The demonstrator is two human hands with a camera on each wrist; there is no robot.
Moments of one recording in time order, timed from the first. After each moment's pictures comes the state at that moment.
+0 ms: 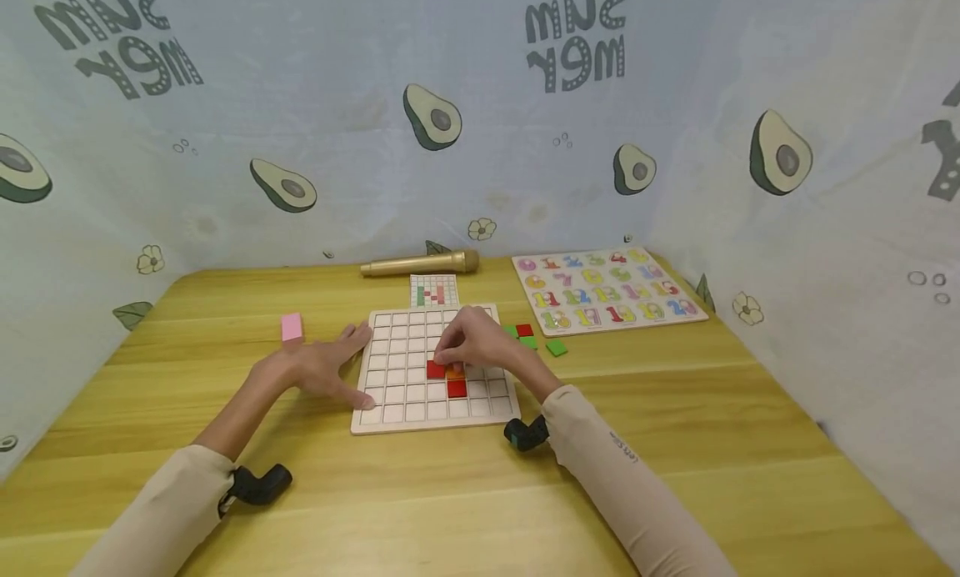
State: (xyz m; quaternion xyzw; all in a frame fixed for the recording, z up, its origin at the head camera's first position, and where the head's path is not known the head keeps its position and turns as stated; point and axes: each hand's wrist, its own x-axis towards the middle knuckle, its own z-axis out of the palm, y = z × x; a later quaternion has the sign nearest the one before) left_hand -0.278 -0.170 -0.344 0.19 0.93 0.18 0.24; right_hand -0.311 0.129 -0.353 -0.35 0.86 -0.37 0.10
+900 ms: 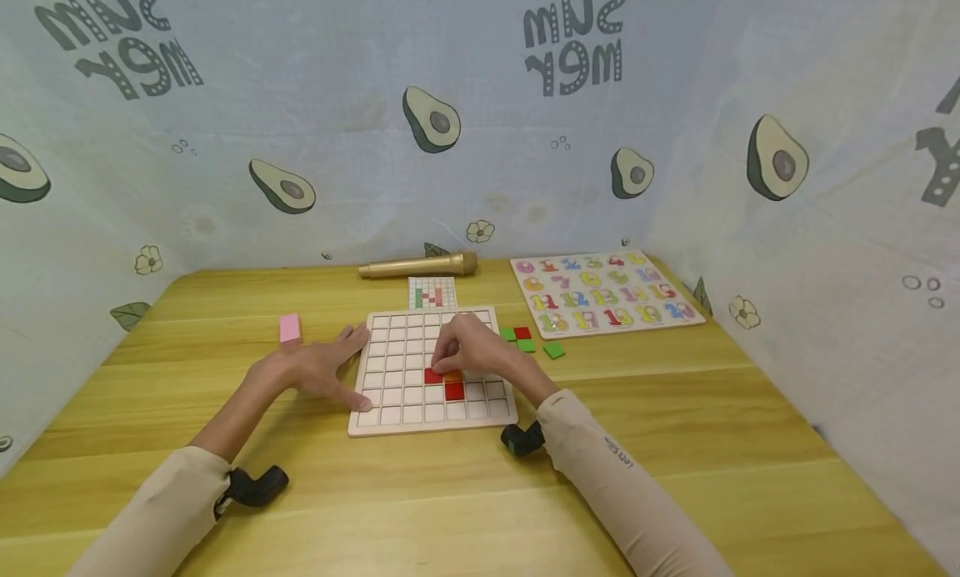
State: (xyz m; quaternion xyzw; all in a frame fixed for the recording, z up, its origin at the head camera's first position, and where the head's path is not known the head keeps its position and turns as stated) left_hand -0.278 -0.169 -0.344 0.19 0.93 0.18 0.24; right_hand -0.311 0.128 -0.355 -0.42 0.85 -0.32 0.06
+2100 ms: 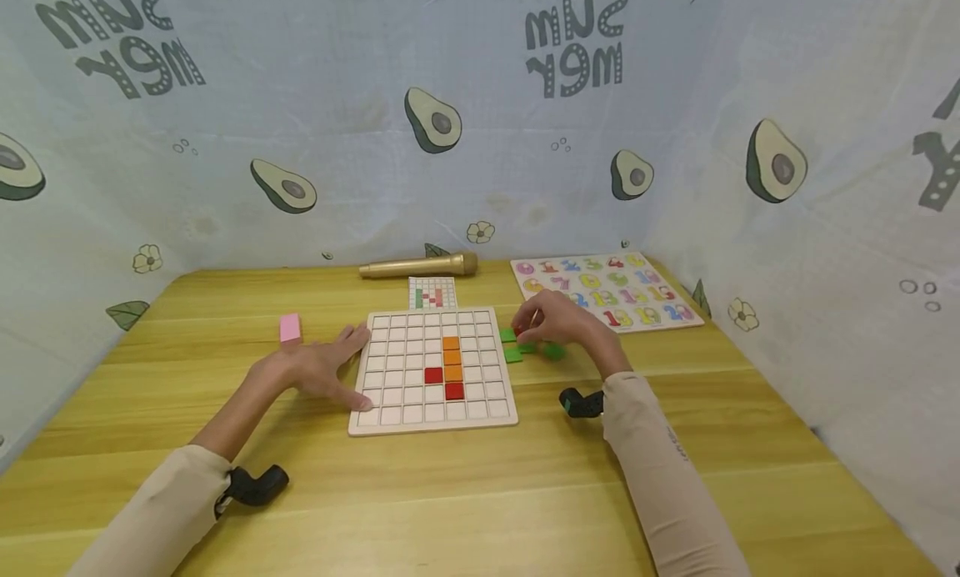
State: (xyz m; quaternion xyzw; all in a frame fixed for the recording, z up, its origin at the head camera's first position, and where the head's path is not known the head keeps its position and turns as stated) left_hand -0.280 -0.169 -0.346 0.19 0.93 0.18 0.24; right_hand -0.341 0.242 -0.334 -0.29 0.92 -0.24 0.09
